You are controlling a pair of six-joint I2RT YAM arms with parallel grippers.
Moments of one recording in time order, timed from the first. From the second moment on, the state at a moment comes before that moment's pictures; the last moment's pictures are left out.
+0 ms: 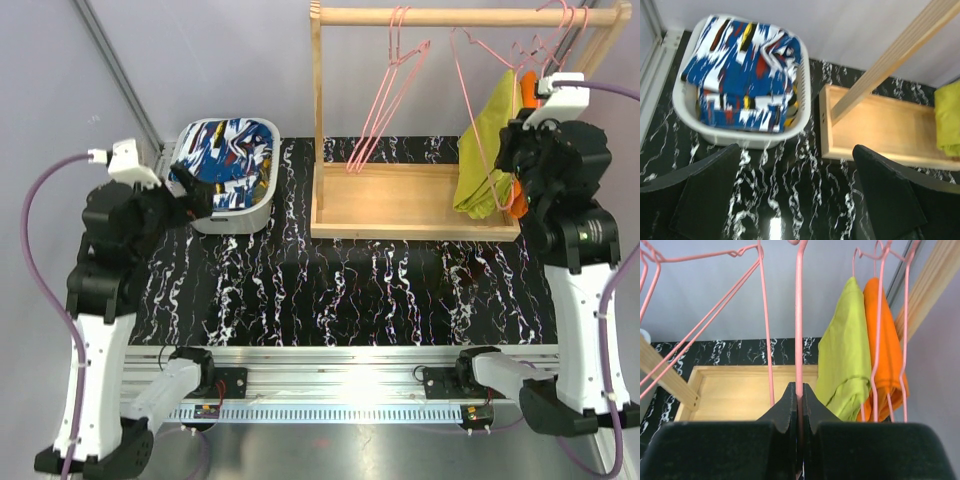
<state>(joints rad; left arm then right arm) -0.14 0.90 1.41 -0.73 -0.02 -0.35 0.15 1.08 1.68 -0.67 0.19 0.01</state>
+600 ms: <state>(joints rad) -0.14 0.52 1.07 -0.77 -0.06 -0.24 0.27 1.46 1.97 -0.60 0.26 -0.05</state>
